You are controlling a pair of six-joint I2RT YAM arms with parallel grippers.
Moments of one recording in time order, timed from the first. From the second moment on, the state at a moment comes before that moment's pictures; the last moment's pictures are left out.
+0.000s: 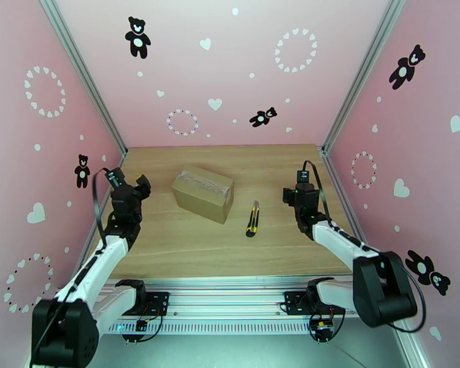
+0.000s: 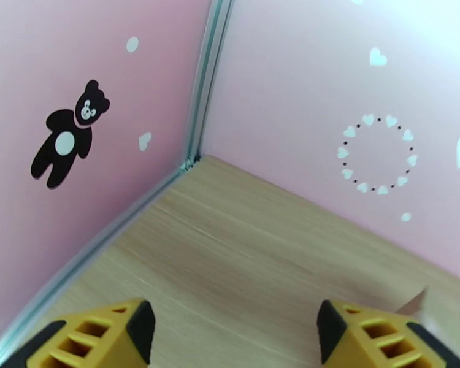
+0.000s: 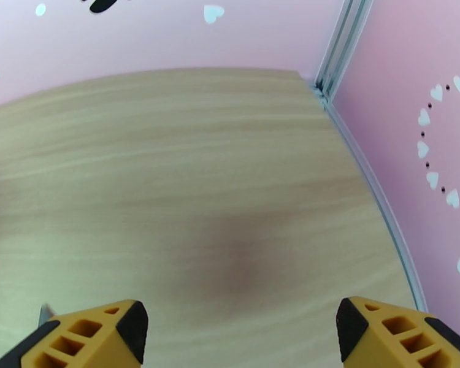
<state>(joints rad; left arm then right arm) -0.06 0.99 0.64 0.08 -0.41 -0.32 0.19 1.23 0.59 0.16 0.41 0.22</state>
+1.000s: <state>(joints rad) -0.16 0.76 0.64 -0.28 0.00 -0.47 0.71 1.34 0.68 -0.23 0.42 0.70</state>
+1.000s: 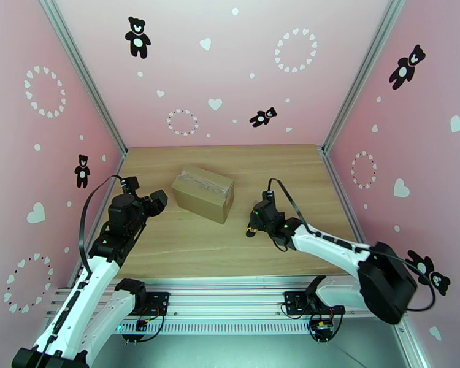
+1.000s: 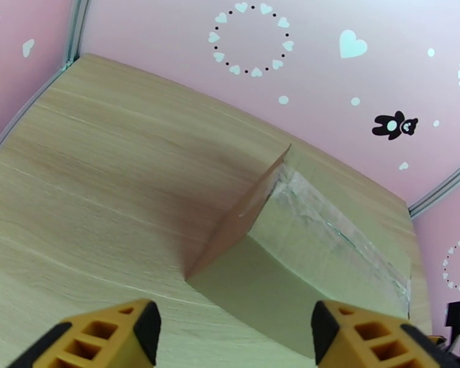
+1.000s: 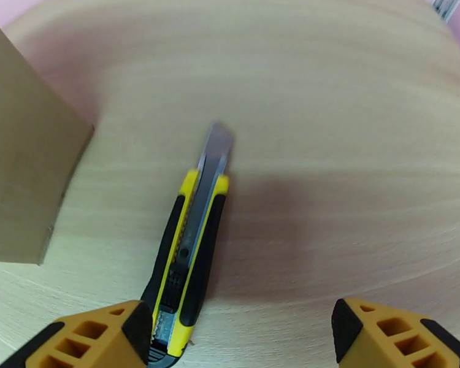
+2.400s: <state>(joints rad) -0.16 0.82 0.64 -0.24 0.04 -0.49 0.70 1.64 0.81 -0.21 0.29 0.86</state>
